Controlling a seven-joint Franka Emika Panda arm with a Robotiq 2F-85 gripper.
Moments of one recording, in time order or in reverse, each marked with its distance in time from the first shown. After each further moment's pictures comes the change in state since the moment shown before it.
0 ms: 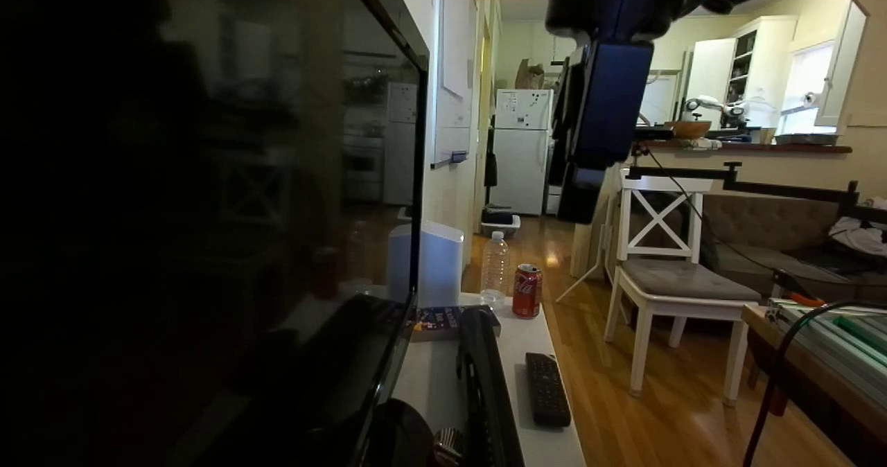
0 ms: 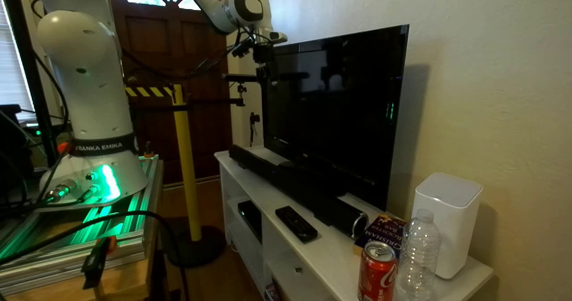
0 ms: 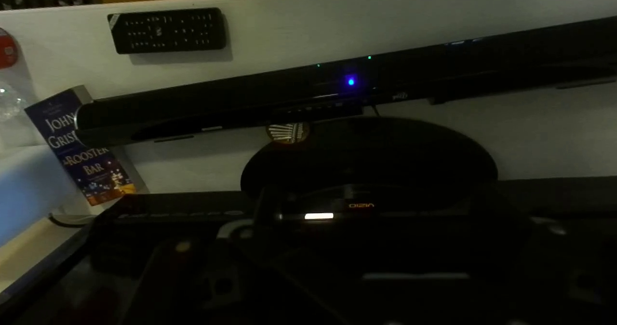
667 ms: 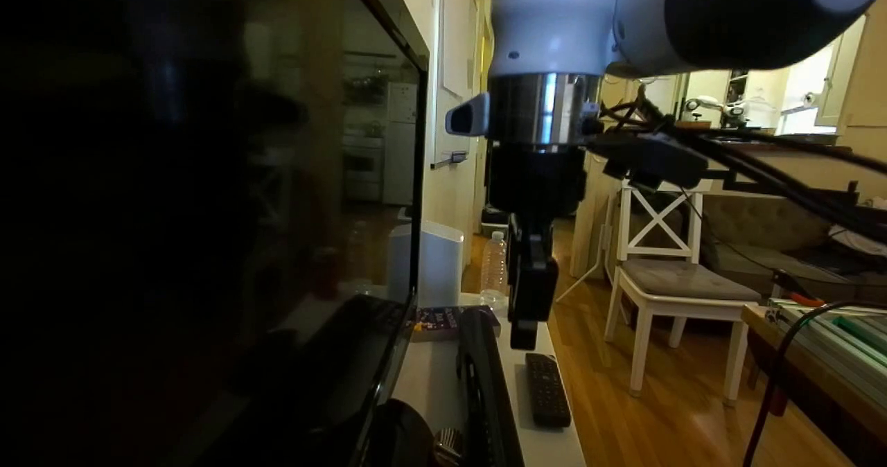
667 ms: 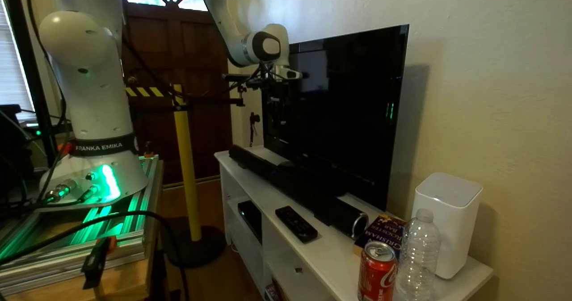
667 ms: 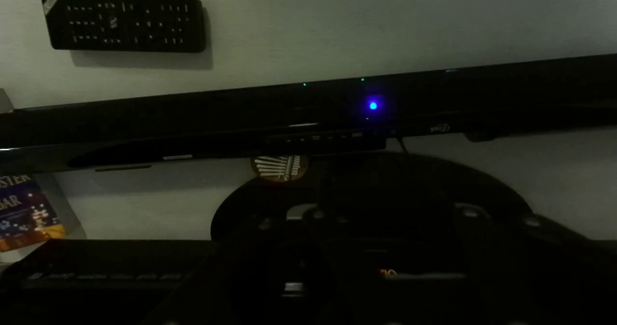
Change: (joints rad) arm 0.023 0.292 -0.142 0.013 0.000 0.226 -0.170
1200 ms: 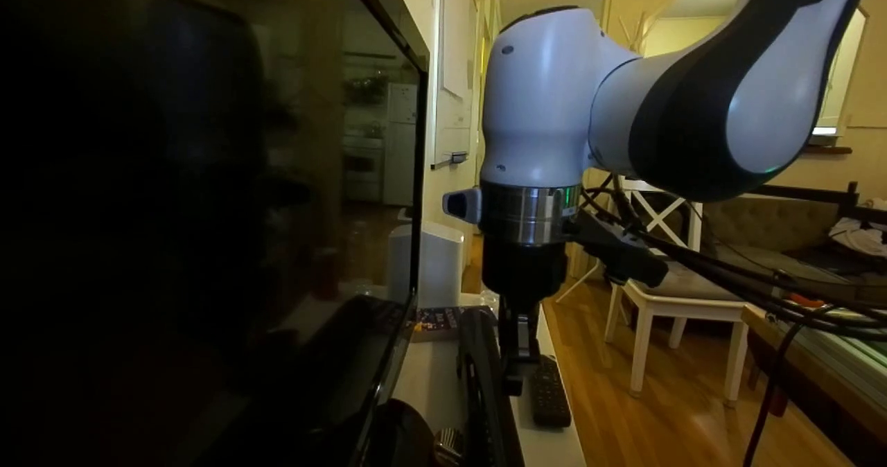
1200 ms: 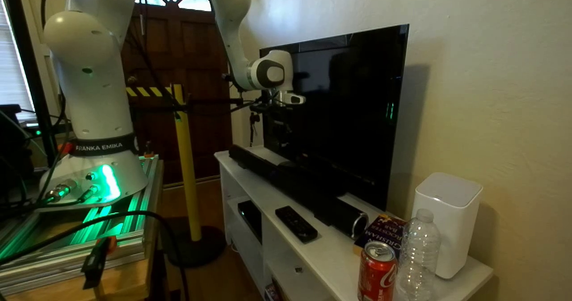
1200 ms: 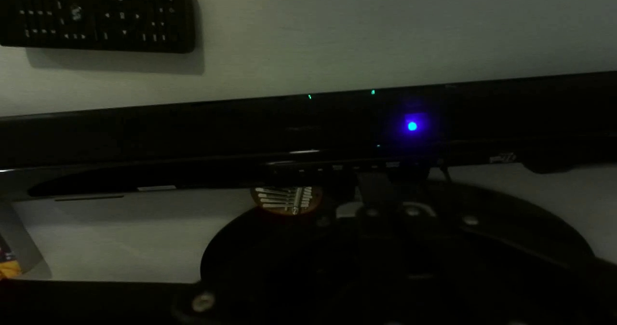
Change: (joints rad) arm 0.058 0.184 -0.107 0.009 -0.027 0.181 -0.025
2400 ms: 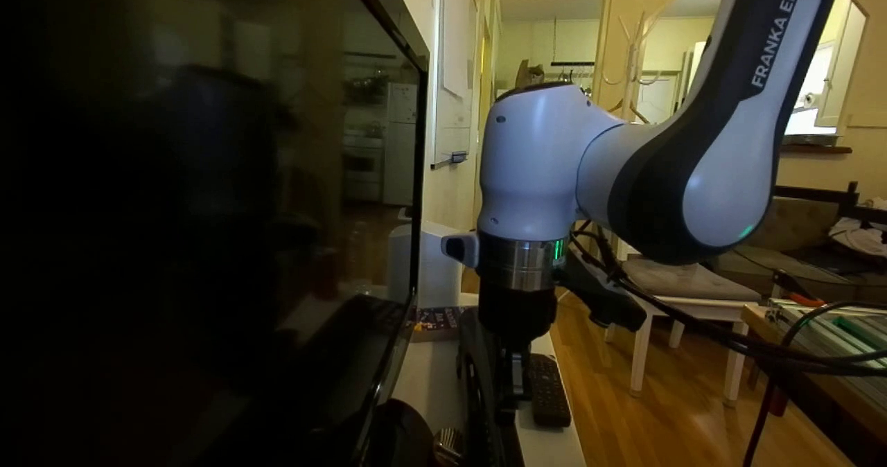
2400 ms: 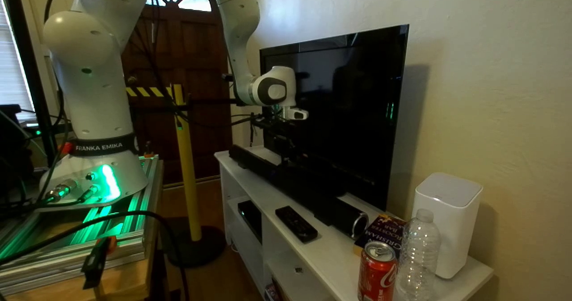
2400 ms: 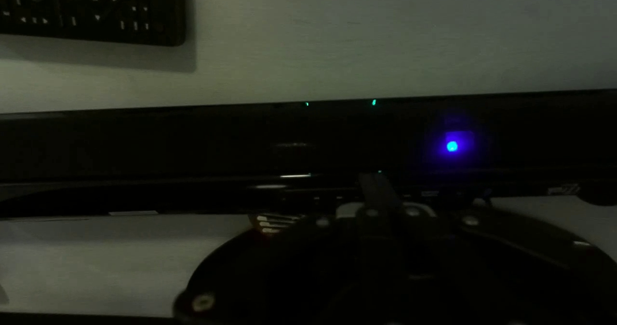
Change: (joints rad) arm -0.010 0.135 -0.029 0.026 0.033 0.129 -0.100
